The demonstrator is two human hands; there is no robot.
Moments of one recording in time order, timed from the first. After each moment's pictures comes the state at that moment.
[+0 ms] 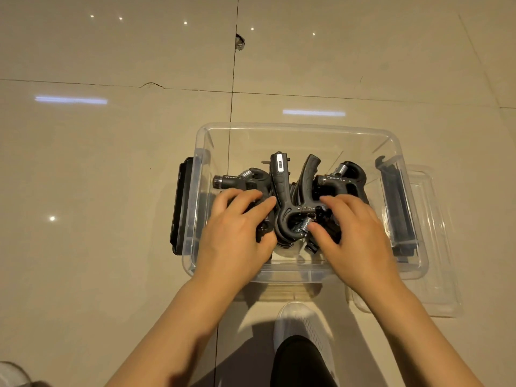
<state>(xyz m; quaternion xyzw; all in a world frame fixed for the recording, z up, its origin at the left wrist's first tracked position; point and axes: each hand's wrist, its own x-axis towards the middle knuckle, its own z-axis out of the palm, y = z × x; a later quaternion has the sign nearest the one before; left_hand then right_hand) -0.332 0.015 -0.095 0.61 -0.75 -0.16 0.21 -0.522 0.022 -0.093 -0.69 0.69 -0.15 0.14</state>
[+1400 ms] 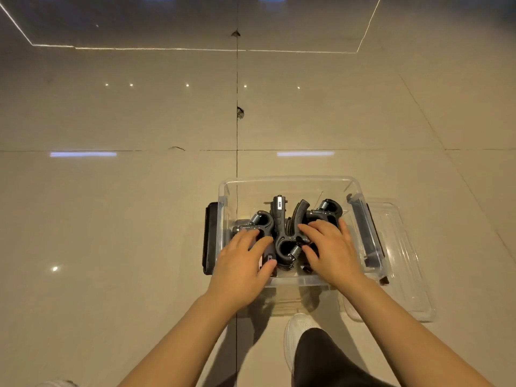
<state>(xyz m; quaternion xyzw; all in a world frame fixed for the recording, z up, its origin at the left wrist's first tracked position) -0.309 0.035 -0.046 0.57 -0.78 -0.26 0.06 -0.513 0.023 -0.066 -0.73 0.67 -0.06 0.14</state>
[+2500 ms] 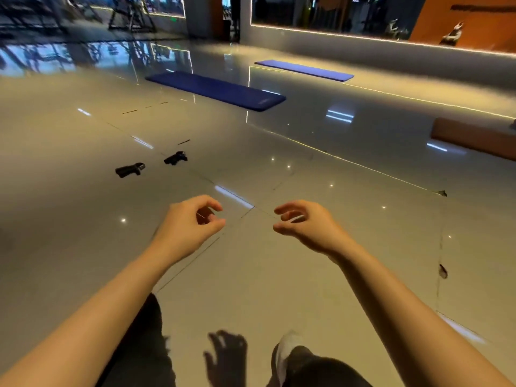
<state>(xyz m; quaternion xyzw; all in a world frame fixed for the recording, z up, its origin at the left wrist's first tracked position) 0.221 0.112 0.206 0.79 -0.46 -0.12 0.39 0.039 -0.039 0.210 -0.83 0.37 -0.14 0.41</state>
